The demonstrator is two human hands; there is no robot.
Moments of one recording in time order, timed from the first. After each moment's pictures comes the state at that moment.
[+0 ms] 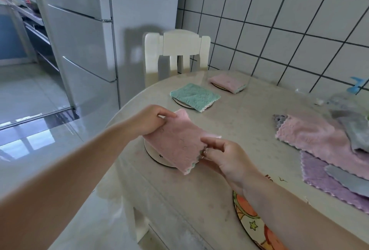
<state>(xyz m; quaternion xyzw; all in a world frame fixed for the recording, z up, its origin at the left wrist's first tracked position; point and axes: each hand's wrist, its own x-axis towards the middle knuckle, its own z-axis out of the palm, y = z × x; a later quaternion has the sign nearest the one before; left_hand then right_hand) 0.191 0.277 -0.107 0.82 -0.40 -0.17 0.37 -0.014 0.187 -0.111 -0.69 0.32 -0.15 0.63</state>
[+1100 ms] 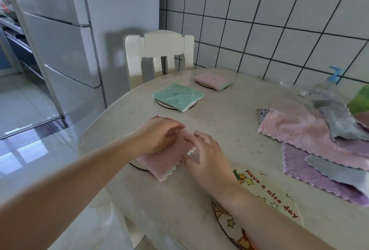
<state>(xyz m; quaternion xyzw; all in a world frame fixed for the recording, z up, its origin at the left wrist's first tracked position) 0.149 0.239 -0.124 0.77 -0.60 0.00 0.21 -0.027 0.175 -0.126 -0.92 0.23 -0.18 0.25</state>
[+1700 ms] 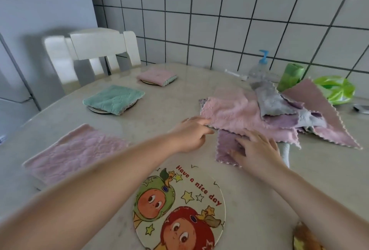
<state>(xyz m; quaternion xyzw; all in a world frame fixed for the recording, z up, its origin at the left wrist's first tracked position) -0.002 0.055 -0.129 0.66 -0.74 -0.05 0.11 -0.205 0.007 -0.132 -0.88 0.46 -0.08 0.05</state>
